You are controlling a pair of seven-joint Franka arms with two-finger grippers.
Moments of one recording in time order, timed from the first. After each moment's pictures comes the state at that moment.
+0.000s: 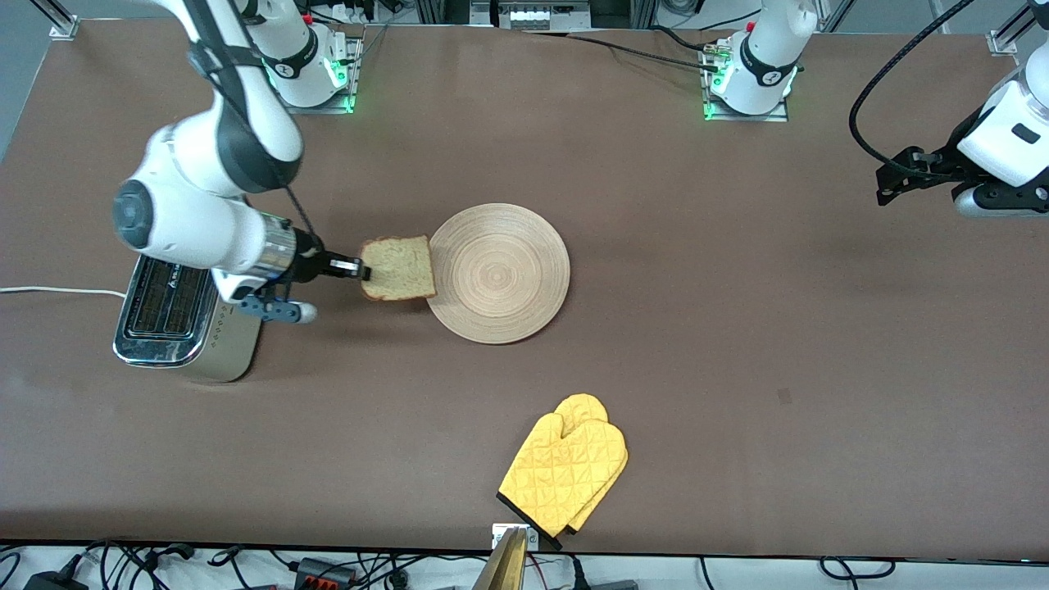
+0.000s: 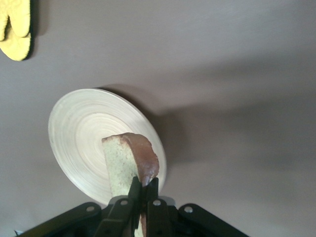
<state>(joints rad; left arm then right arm) -0.05 -0.06 0.01 -1.69 0.06 1.60 -0.05 0.35 0.29 -0.13 -1.71 0.43 1.86 0.24</state>
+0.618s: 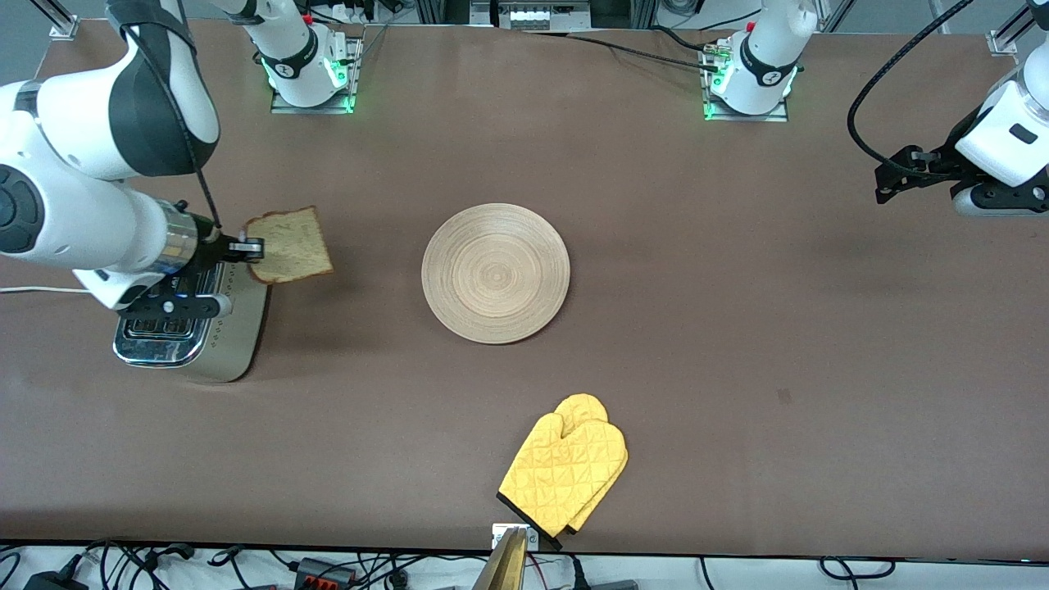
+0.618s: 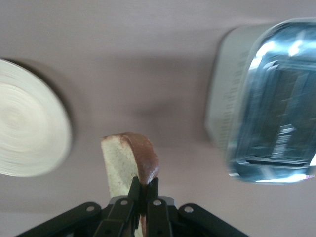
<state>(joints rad) -0.05 -0.06 0.01 -1.69 0.06 1.59 -0.05 0.28 0.36 -0.15 -1.38 0.03 1.46 0.05</state>
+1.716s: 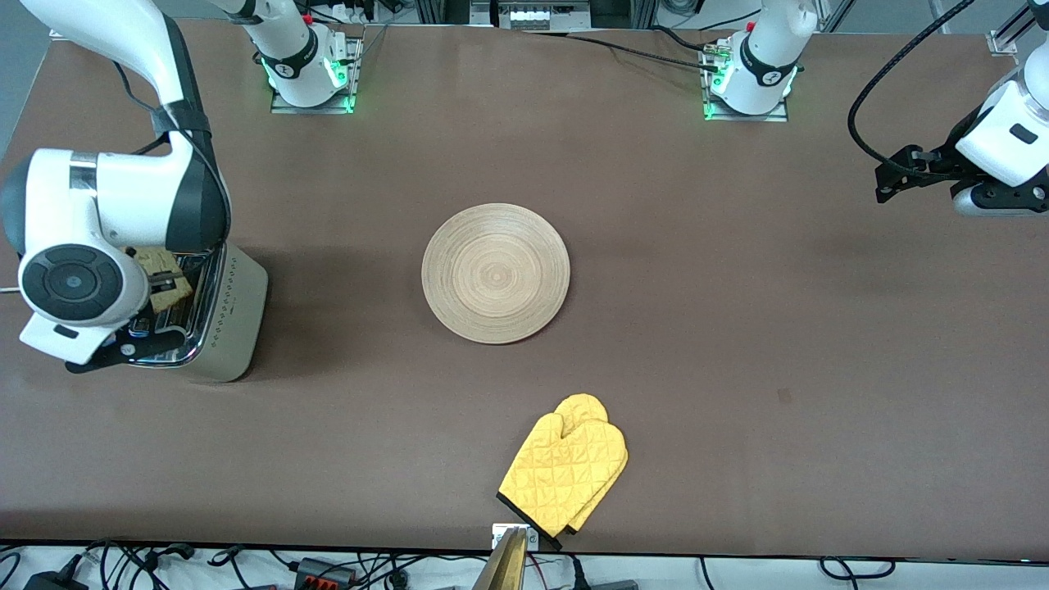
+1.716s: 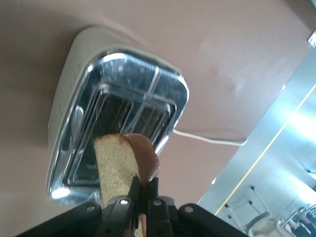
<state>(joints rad) -0.05 -0.06 0.01 -1.69 0.06 1.58 -0.05 0.25 0.53 -0.15 -1.29 -0.47 1.52 -0.21</state>
